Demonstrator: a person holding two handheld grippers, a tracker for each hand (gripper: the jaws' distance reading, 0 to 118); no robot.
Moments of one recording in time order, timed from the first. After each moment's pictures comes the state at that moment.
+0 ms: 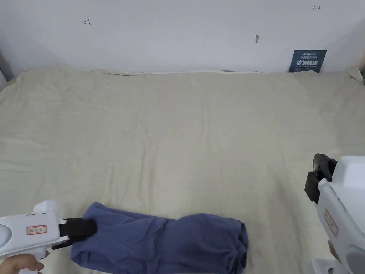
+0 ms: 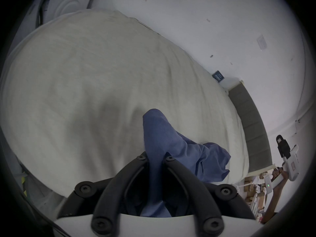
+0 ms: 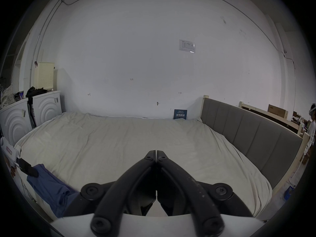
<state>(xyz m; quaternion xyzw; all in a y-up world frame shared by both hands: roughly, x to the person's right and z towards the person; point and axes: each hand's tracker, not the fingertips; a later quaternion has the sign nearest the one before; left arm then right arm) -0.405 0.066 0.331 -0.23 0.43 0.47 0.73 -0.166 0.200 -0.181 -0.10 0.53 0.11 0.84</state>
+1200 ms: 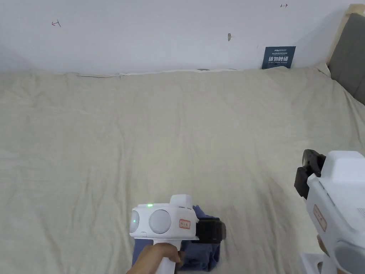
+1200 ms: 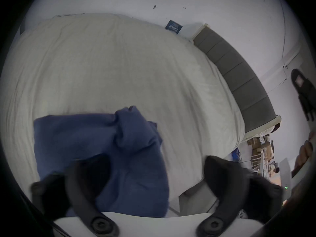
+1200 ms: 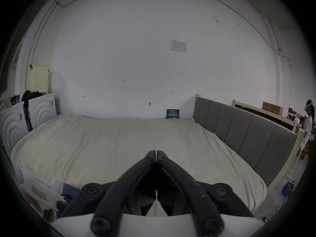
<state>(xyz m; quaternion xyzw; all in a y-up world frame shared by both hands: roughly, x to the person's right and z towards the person) -0.324 0.065 0.003 -0.34 0.26 0.40 0.81 -0.135 0.205 -0.206 -0.10 0.51 0.10 0.85</state>
